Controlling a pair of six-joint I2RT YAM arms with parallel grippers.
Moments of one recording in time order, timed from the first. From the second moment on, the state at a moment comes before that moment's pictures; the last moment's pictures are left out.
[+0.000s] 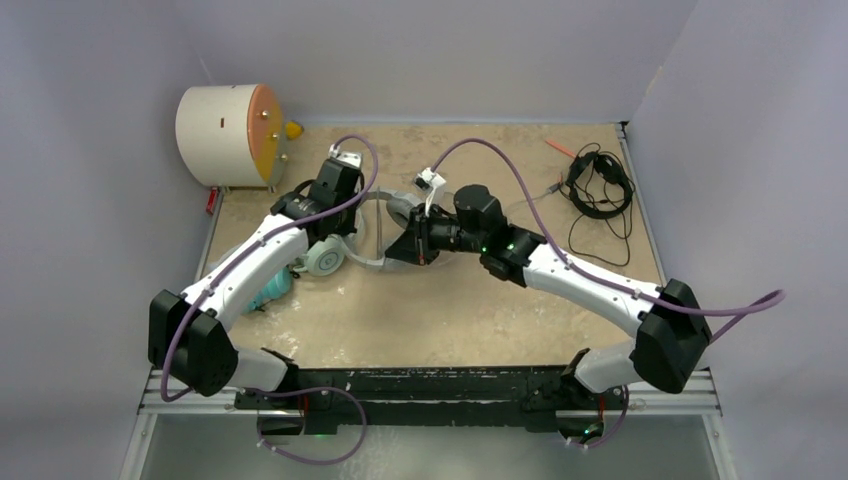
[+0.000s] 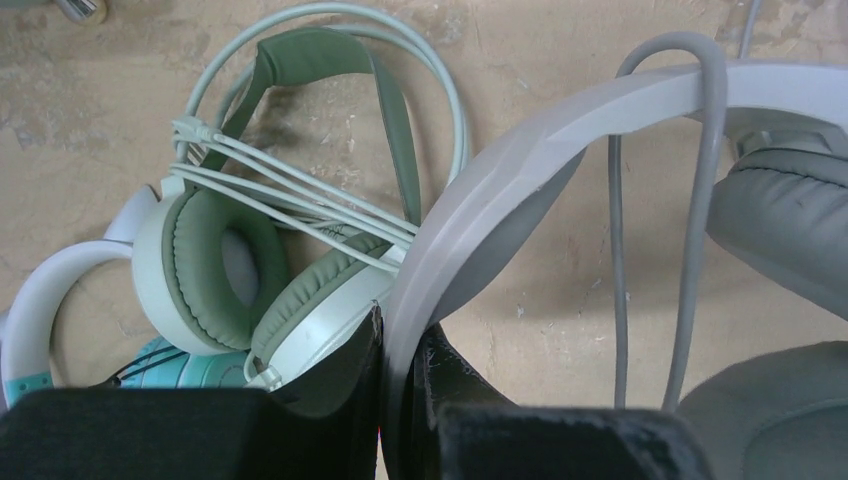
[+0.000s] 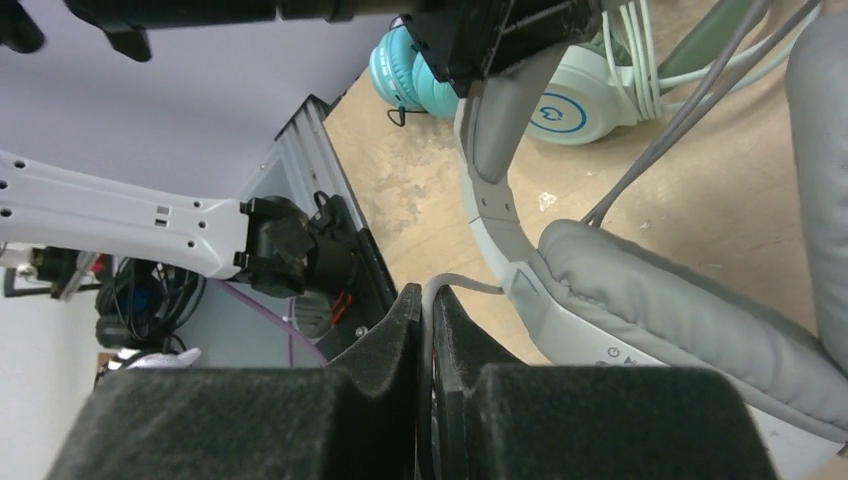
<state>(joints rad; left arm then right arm) -0.47 1.38 1.18 -0.68 -0.34 -0.24 0.84 1.40 1.01 0.10 -0.44 0.58</state>
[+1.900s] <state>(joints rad) -0.50 1.41 1.22 -0.77 -0.08 -0.19 0.72 1.46 1.22 -0.24 -0.05 -0.07</state>
